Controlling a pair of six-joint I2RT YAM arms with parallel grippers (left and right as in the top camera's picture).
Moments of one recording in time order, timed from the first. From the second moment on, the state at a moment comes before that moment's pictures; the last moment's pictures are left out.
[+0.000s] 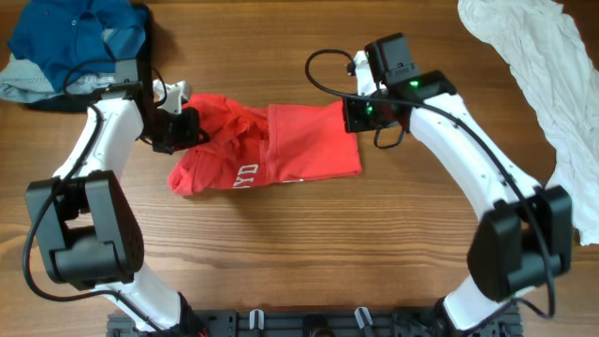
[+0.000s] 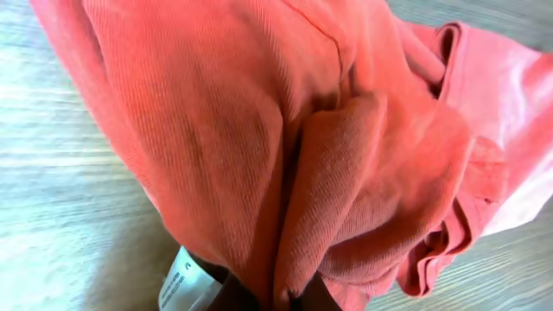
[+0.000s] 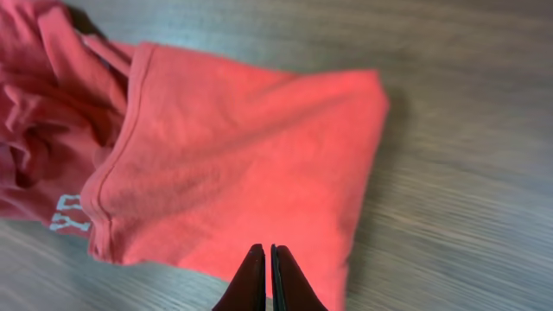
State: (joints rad) left arm 0.12 1.87 1.31 -0.87 0.43 -0.02; right arm 0.34 1.81 1.43 -0.78 -0.23 0.18
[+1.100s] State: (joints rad) left arm -0.42 1.87 1.54 -0.84 0.28 -0.21; right arm 0.33 2.13 1.44 -0.70 -0.43 0.18
